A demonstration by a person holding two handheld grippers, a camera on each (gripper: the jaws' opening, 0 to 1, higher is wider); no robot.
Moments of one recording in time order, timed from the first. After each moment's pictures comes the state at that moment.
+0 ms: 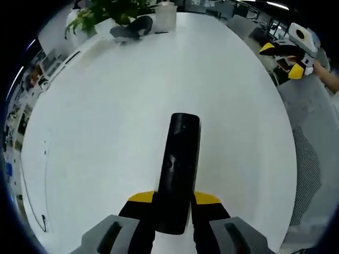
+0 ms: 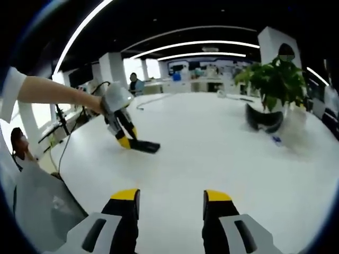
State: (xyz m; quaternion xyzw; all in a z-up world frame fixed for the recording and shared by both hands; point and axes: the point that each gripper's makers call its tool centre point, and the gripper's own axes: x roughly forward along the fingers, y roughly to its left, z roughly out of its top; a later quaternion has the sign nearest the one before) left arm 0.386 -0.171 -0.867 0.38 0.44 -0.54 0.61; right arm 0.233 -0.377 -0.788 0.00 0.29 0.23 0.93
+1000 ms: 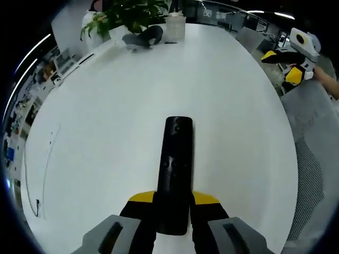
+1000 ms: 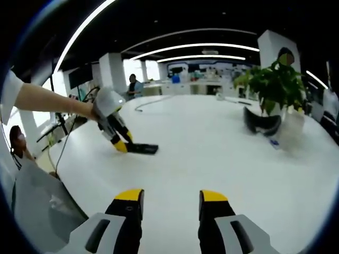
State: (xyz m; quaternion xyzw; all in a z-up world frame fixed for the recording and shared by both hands) left arm 0.371 -0.172 -0.866 0.34 0.42 -0.52 0.66; right arm 0.233 -0.379 -0.785 -0.01 0.28 0.23 0.93
